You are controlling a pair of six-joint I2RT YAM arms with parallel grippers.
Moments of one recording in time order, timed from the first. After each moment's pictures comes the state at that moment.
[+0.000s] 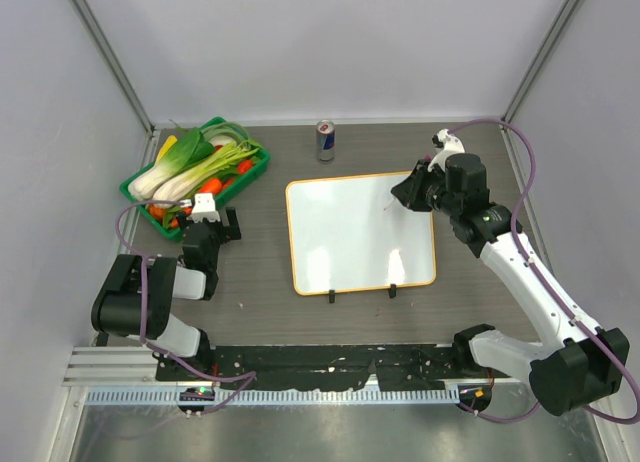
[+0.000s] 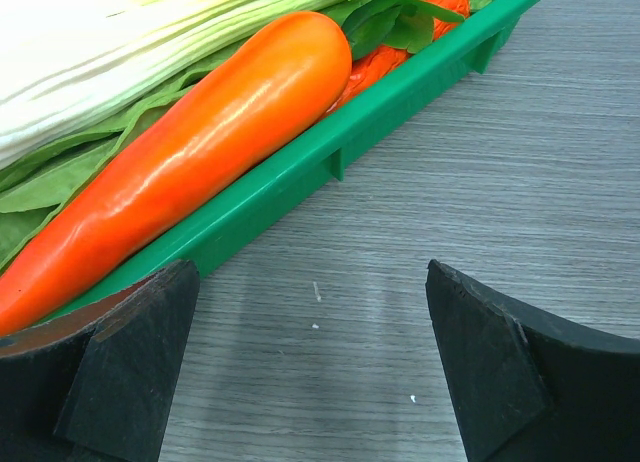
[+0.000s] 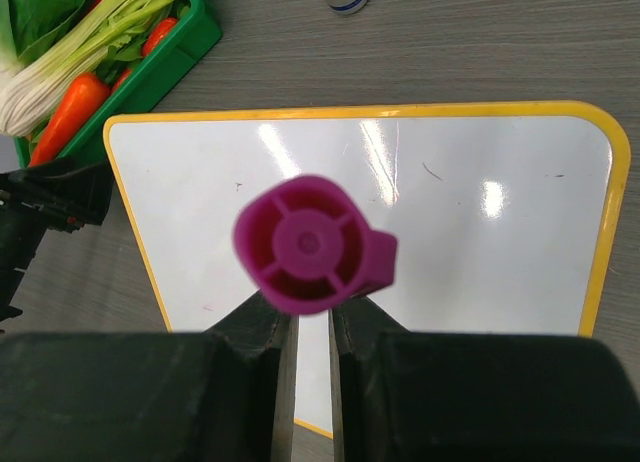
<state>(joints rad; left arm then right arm) -0.09 1.51 0.26 1.06 -0.19 -0.02 0.31 1.10 1.00 -0.34 -0.17 0.42</state>
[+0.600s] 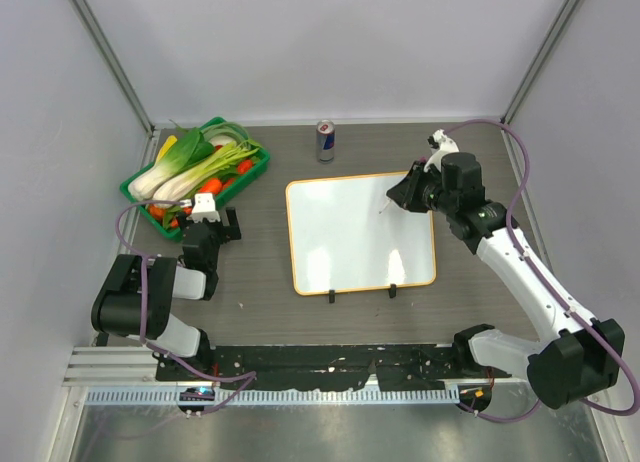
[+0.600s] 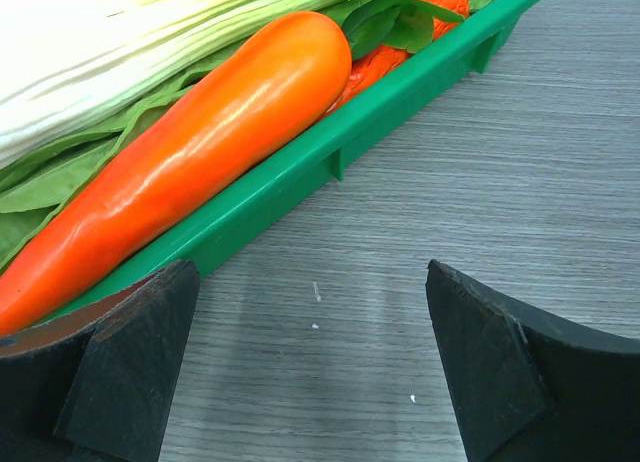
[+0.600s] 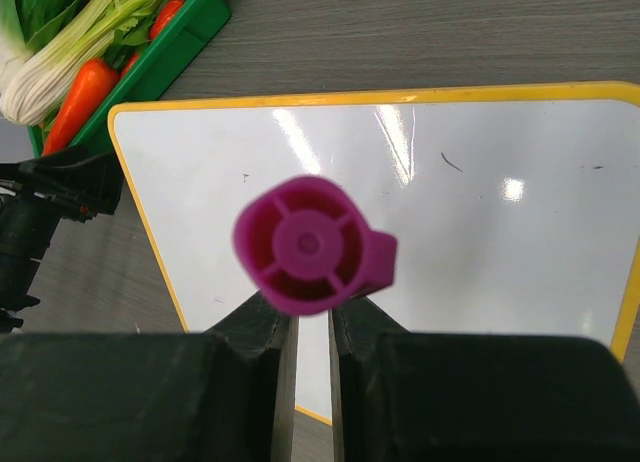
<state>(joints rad) -0.09 1.51 0.26 1.06 -0.18 -0.02 0.31 1.14 1.00 -0.34 -0.21 0.45</state>
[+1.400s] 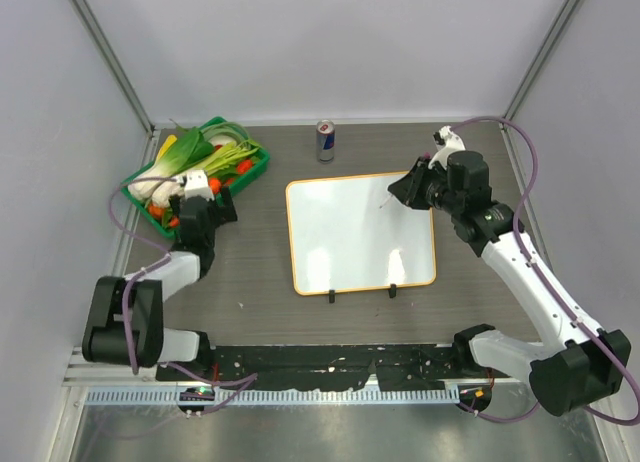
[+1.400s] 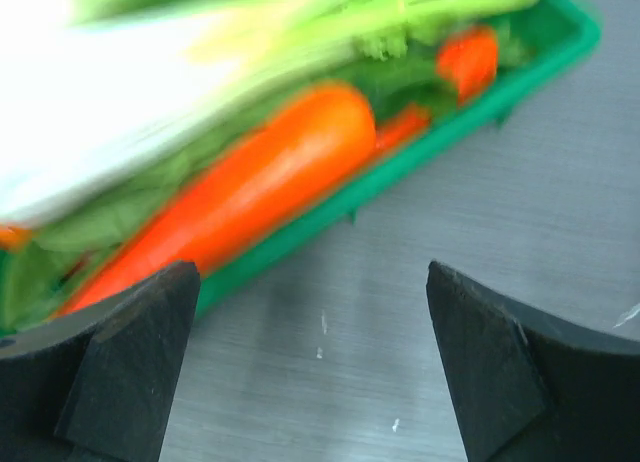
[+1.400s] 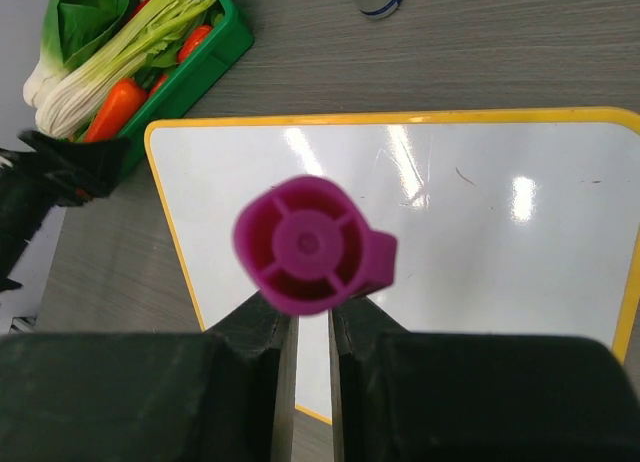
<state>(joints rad) -0.09 1.38 0.40 0.67 -0.25 -0.08 0.31 1.10 1.02 -0.34 -0.21 0.47</state>
